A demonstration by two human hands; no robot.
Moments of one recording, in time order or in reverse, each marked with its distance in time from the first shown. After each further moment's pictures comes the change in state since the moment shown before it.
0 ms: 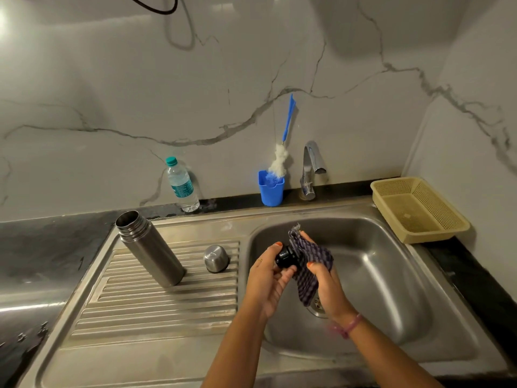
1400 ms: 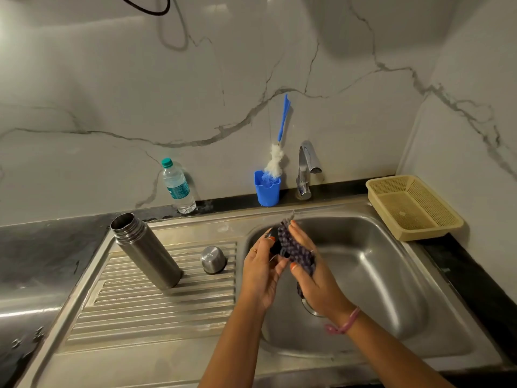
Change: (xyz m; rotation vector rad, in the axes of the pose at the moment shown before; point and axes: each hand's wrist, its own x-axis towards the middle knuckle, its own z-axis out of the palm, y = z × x) left_hand -0.002 0.009 0.007 0.001 -0.095 0.137; right_hand 0.000 -0.033 0.013 -0.497 -0.135 -0.160
